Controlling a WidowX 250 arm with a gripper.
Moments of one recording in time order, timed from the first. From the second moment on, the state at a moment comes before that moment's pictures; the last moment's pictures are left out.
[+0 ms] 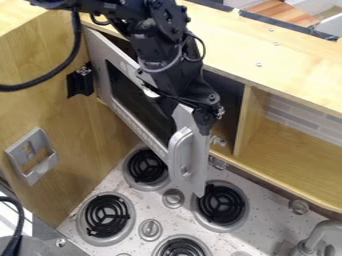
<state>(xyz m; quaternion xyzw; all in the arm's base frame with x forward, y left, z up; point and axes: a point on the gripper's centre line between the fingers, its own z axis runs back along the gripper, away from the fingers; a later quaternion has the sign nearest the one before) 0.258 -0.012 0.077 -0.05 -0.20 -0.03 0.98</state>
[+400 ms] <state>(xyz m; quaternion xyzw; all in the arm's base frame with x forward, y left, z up) 0.255 -0.003 0.064 -0.03 -0.18 -0.03 0.98</state>
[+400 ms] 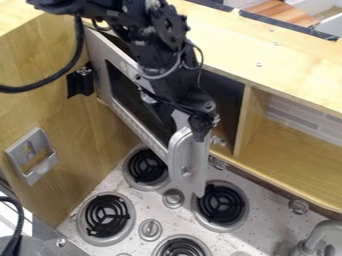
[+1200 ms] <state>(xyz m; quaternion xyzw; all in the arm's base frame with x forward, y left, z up) 0.279 0.010 0.035 -0.02 -0.17 0.01 0.99</state>
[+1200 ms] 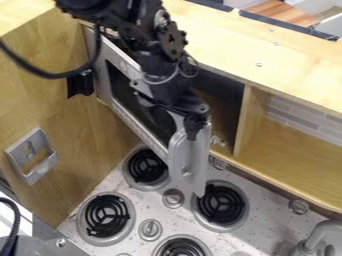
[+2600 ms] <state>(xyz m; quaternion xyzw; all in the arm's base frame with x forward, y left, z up) 0.366 0.012 0.017 -0.05 -0.19 0.08 0.98</state>
